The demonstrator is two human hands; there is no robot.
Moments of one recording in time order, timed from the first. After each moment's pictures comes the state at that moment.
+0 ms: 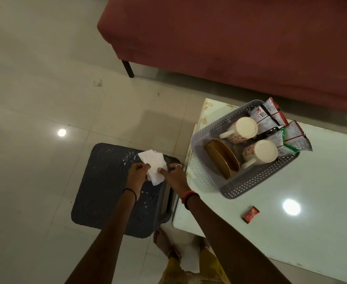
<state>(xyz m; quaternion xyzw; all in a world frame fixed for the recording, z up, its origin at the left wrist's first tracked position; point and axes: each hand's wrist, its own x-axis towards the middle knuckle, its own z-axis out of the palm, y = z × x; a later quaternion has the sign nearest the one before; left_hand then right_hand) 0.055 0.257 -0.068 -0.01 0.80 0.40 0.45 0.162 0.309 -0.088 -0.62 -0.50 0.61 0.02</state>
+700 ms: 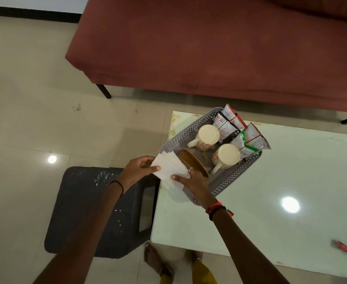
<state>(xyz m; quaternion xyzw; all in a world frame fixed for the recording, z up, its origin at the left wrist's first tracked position) 0.098 0.342 -0.012 0.32 0.72 0.28 0.56 0.303 0.380 -0.042 -0.55 -0.46 0.68 0.13</state>
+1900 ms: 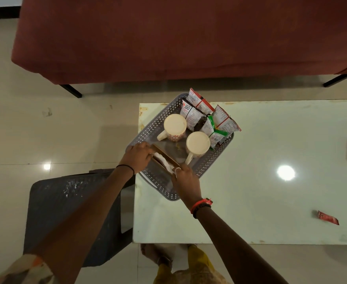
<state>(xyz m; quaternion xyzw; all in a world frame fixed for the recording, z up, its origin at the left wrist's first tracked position) 0.175 0.432 -0.061 0.69 0.67 -0.10 0.26 0.367 0.387 -0.075 -0.59 -0.75 0.29 0.01</state>
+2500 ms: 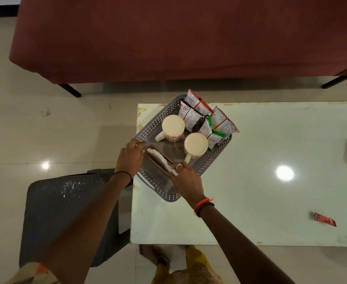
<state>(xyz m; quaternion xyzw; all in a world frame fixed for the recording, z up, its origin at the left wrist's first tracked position) 0.175 0.419 -0.070 0.64 0.74 0.02 0.19 0.379 0.400 -0.072 -0.58 -0.75 0.33 0.03</state>
